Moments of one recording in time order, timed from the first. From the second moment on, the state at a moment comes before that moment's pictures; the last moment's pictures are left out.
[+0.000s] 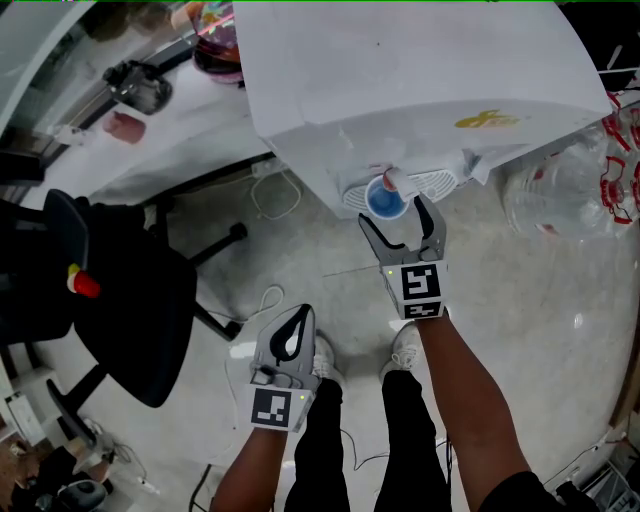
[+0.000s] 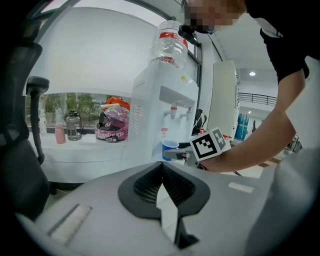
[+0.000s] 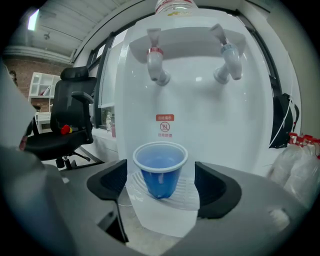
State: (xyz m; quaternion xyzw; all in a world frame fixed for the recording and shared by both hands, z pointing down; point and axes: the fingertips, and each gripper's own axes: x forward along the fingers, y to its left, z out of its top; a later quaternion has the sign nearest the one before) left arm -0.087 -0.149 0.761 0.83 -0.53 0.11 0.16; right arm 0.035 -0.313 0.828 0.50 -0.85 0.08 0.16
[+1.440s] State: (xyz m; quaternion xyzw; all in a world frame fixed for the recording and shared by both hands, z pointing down) left arm -0.062 -0.111 0.450 0.87 -0.48 0.07 0.10; right arm 0.058 -0.129 0.399 0.49 -0.87 0.00 0.09
